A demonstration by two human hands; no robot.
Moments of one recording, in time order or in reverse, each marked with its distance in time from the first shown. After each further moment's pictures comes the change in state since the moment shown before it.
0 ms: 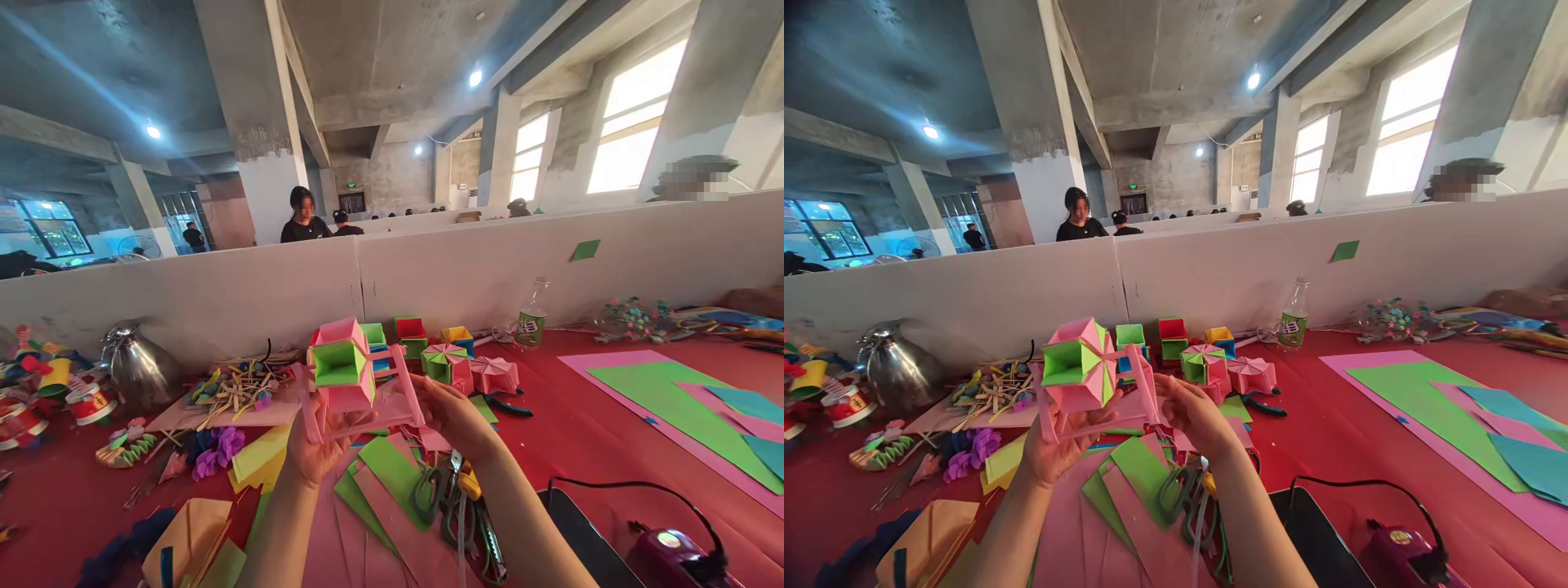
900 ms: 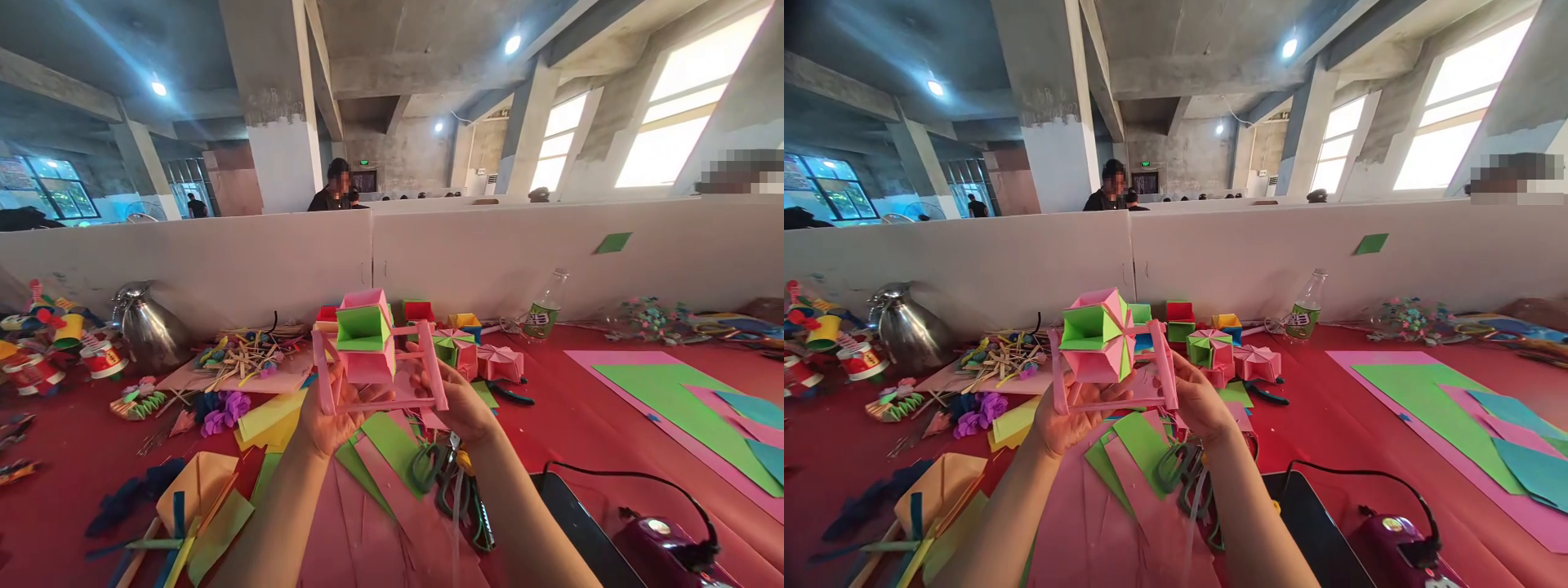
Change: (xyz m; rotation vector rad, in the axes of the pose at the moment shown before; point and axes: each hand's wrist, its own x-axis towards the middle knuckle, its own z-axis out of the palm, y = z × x) left_hand 0.000 -0.009 0.032 -0.015 0.126 -0.024; right_hand -0.003 0.001 0.014 0.123 -0.045 -0.008
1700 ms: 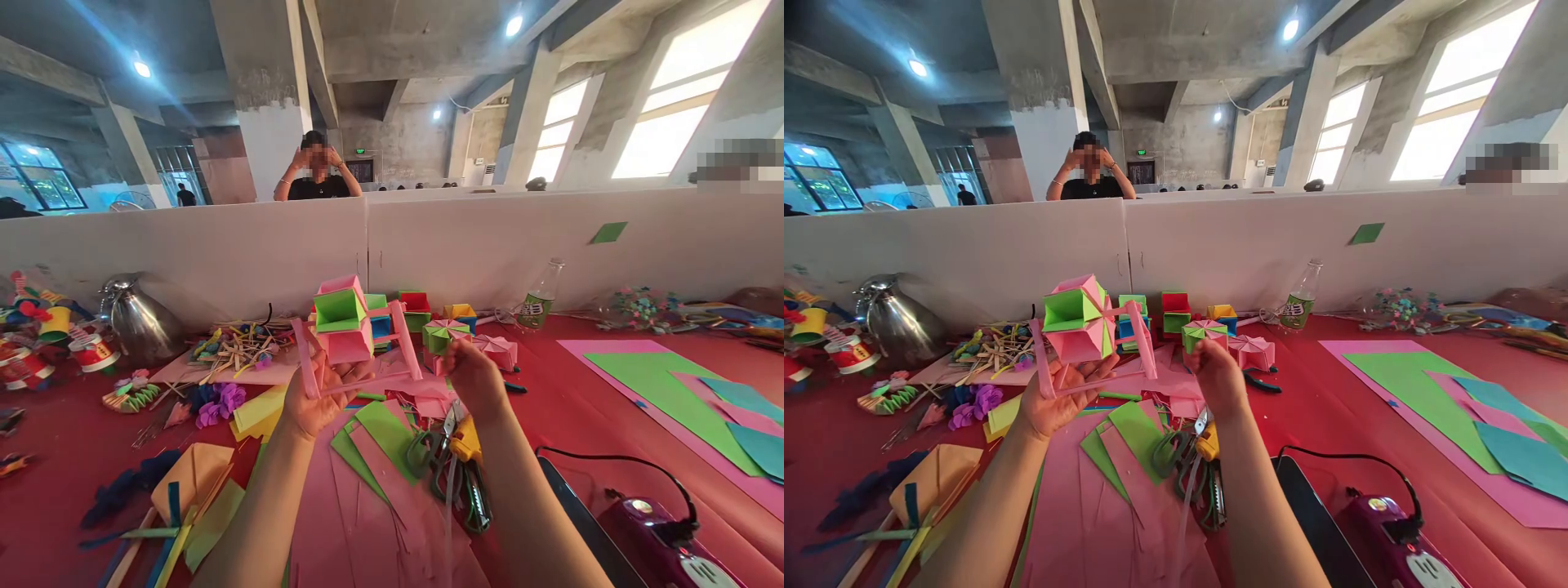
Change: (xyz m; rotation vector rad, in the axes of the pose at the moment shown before) left_hand 0.002 0.014 -0.015 0.010 0.050 0.011; right_hand 0.011 -0.014 -0.043 -0.020 0.210 -0.230
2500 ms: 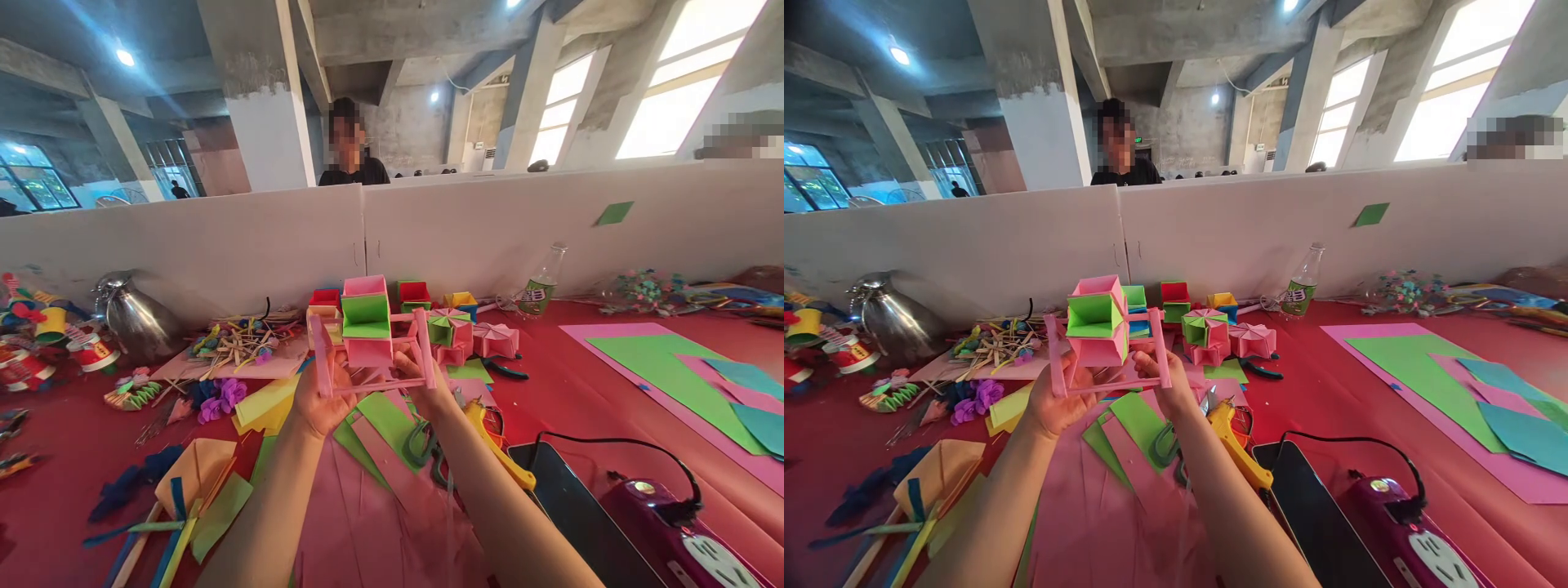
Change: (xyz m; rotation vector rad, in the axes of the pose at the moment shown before) left_hand 0.001 -0.012 0.007 0.076 -0.009 -0.031; right_hand -0.021 0.049 0.058 -0.056 -0.176 0.119
